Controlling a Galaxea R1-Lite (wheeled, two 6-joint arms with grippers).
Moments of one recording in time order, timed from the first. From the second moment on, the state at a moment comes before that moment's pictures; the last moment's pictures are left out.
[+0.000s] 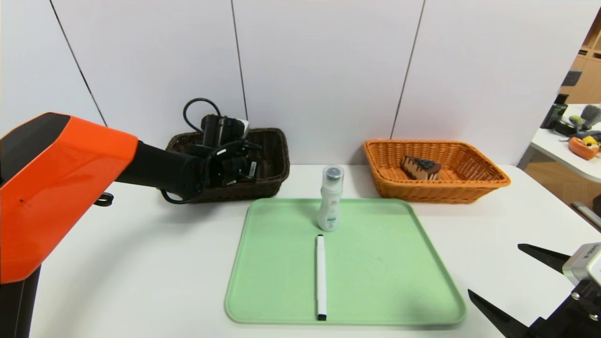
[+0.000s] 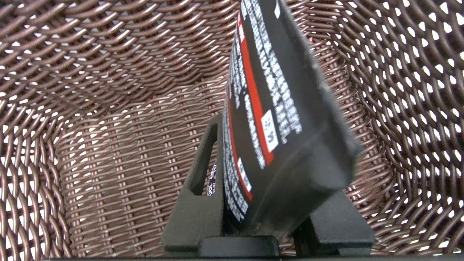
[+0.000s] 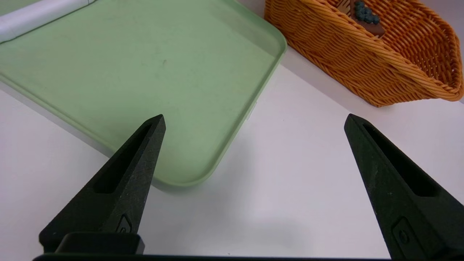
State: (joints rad) left arm -0.37 2.17 -1.46 -0.28 0.26 0.03; right arm 0.51 1.02 -0.14 -0.58 -0.18 -0.33
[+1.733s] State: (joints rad) left arm -0.60 1.65 -1.14 -0.29 0.30 0.04; right arm 0.53 1.02 -0.11 -0.58 -0.18 -0.34
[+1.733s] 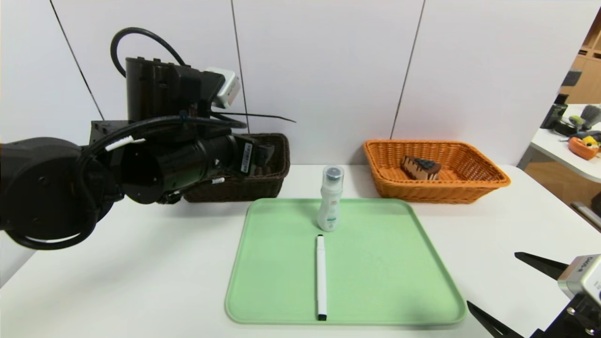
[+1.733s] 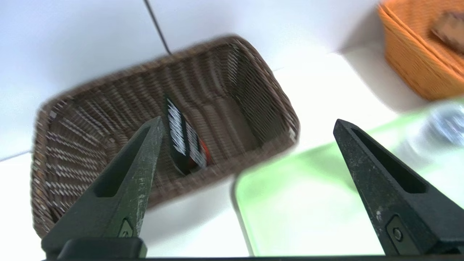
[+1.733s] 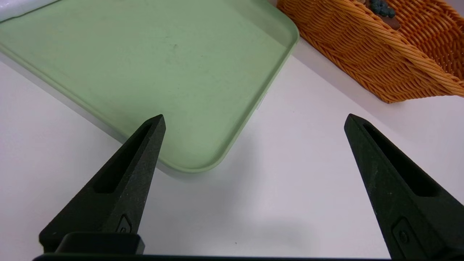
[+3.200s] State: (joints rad) left arm -0.89 1.75 -0.69 -0.91 0.37 -0.04; right arm 0.53 1.00 -0.11 -0.58 -0.18 -0.34
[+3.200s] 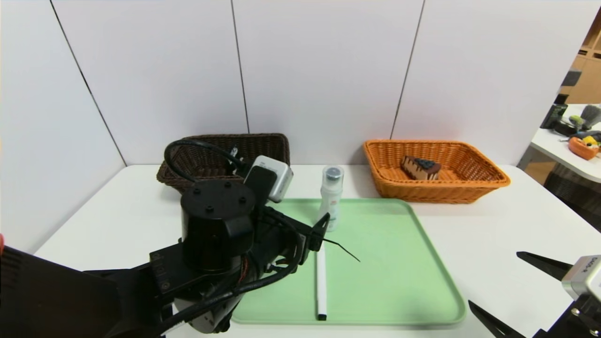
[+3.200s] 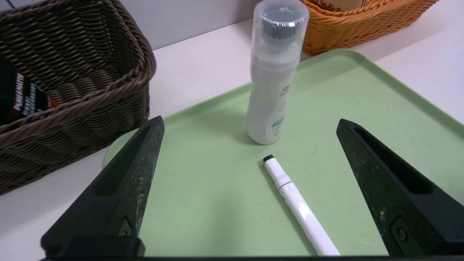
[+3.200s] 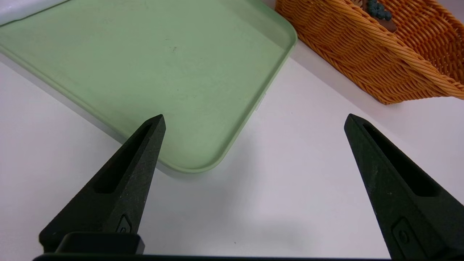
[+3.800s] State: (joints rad) left arm -0.91 1.89 -0.71 -1.01 0.38 -0.04; right arm 0.53 0.99 -0.11 -0.58 -0.19 -0.34
